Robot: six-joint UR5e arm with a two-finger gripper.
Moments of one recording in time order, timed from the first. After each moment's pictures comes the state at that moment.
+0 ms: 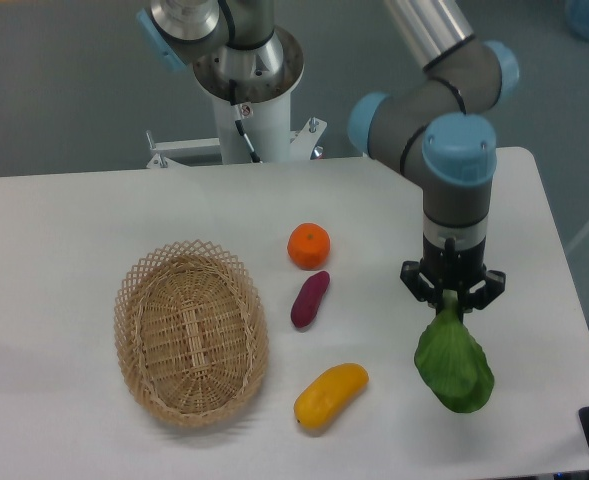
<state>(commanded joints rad) 2.62 -1.88 -1.56 -0.87 1.50 0.94</state>
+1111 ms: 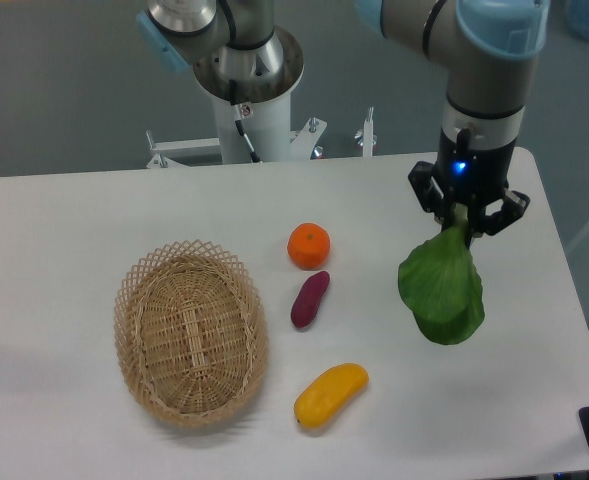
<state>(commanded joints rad) 2.67 -1.82 -1.37 -1.32 1.51 1.28</state>
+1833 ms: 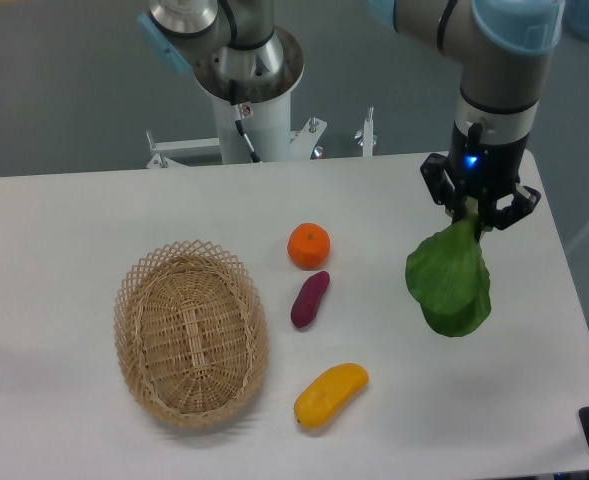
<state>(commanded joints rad) 2.68 -1.83 -1.37 -1.31 1.52 1.31</state>
